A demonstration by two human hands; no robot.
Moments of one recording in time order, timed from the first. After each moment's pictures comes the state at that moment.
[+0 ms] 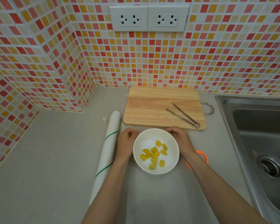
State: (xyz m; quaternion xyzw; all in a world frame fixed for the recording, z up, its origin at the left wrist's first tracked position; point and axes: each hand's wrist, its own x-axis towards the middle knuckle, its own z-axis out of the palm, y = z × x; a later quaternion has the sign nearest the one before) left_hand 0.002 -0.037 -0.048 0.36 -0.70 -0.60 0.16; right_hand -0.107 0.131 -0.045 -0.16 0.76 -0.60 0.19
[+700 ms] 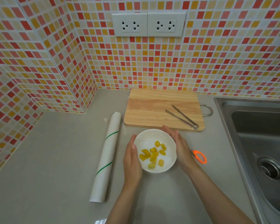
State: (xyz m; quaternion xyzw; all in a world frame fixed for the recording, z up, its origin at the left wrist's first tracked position) left_hand 0.056 0.032 -0.034 0.33 -0.64 -0.64 0.27; right_hand -0.060 0.146 -0.016 -0.15 0.67 -0.68 0.26
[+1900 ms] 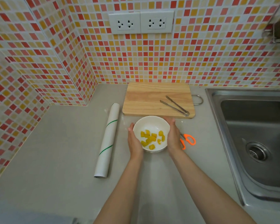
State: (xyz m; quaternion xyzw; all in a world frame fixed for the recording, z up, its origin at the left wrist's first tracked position) left_hand 0.030 0.050 -0.025 0.42 -0.47 -0.74 0.24; right_hand -0.038 0.139 -0.017 0.04 0.67 -0.72 0.19
